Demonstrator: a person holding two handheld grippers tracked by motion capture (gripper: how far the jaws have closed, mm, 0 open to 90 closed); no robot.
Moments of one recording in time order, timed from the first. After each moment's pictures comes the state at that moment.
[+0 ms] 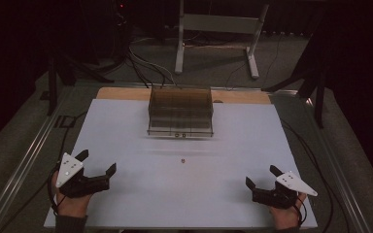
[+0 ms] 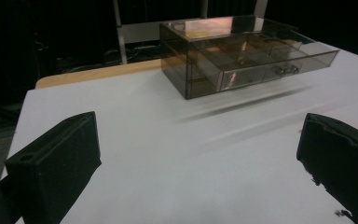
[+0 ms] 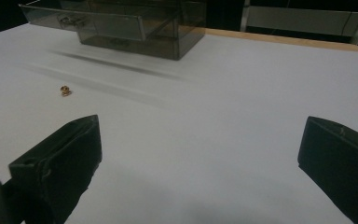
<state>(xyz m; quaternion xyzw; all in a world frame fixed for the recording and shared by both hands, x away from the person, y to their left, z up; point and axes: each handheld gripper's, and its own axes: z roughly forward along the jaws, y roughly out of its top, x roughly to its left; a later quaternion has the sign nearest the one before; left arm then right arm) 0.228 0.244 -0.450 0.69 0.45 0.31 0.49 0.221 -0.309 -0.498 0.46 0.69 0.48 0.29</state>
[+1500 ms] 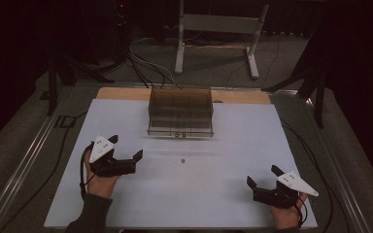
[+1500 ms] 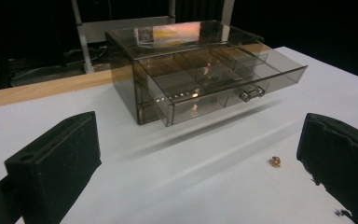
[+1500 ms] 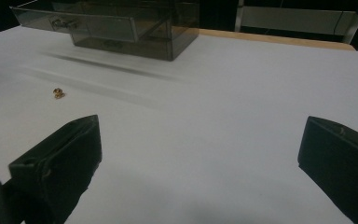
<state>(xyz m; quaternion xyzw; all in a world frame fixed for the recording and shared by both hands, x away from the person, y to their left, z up) 0.279 0.188 -0.448 0.71 0.42 0.26 0.51 0.221 -0.310 -0.498 0.47 0.69 0.47 0.29</state>
